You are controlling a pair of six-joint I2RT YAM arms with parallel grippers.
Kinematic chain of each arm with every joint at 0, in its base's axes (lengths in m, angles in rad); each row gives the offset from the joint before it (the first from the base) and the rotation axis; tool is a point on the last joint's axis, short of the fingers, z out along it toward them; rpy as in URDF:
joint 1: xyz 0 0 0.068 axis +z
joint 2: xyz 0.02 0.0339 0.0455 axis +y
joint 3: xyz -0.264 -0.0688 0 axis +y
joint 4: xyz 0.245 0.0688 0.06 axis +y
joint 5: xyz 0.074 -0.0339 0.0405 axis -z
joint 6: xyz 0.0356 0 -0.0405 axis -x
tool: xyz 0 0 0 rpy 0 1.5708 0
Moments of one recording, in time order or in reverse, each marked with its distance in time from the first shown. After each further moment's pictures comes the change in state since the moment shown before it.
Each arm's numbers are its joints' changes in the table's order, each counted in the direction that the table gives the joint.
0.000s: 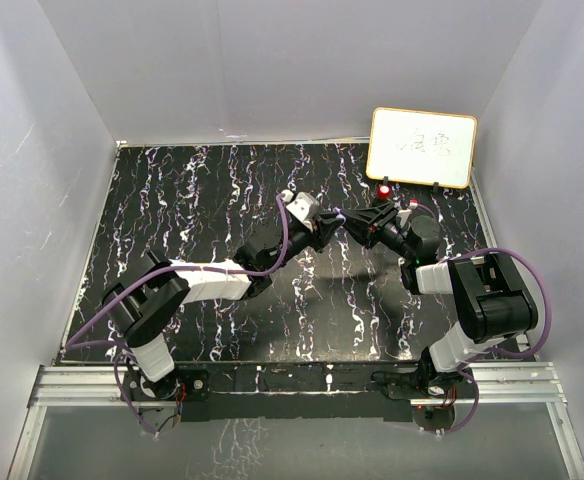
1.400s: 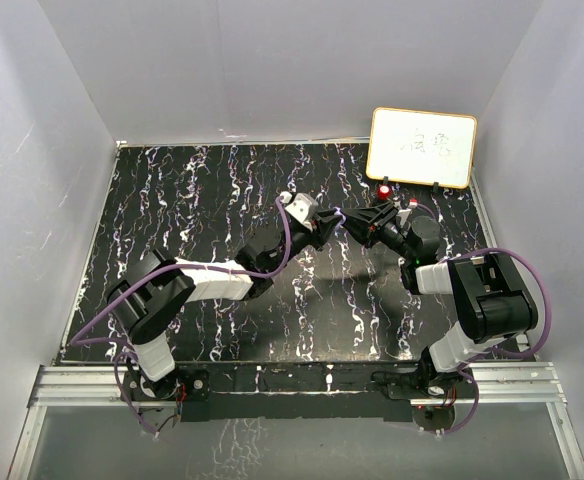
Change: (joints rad) left arm -0.001 0.031 0.004 -0.069 -0.047 -0.037; right arm 0.002 0.000 0.000 -0.021 0.000 -0.018
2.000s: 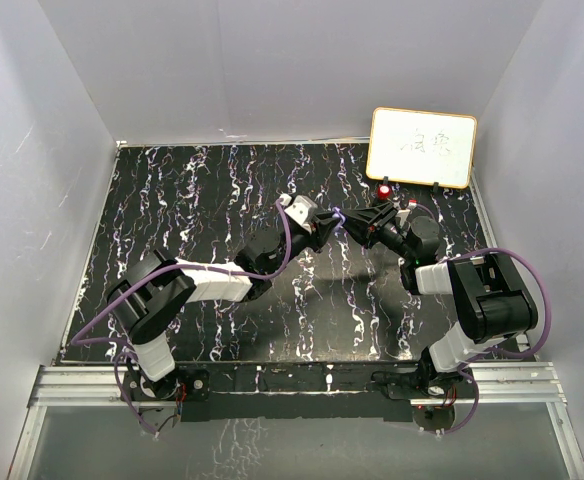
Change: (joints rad) left arm 0.000 0.000 0.021 -0.005 -0.006 -0.006; right arm 0.004 0.000 0.003 -0.002 0.000 -0.007
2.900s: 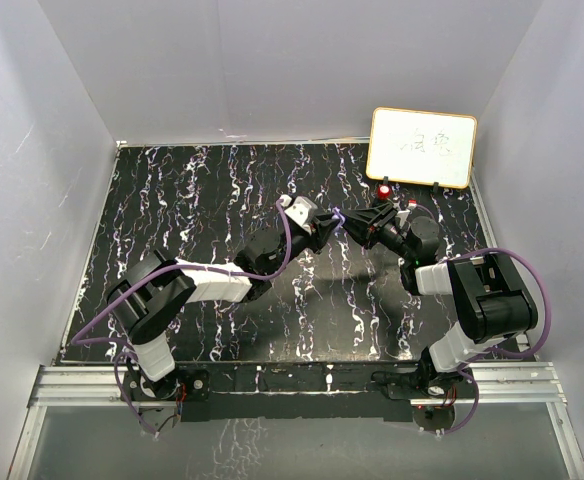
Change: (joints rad) left arm 0.000 0.000 0.008 0.005 -0.002 -0.001; right arm 0.001 0.000 0.003 0.000 0.000 0.000
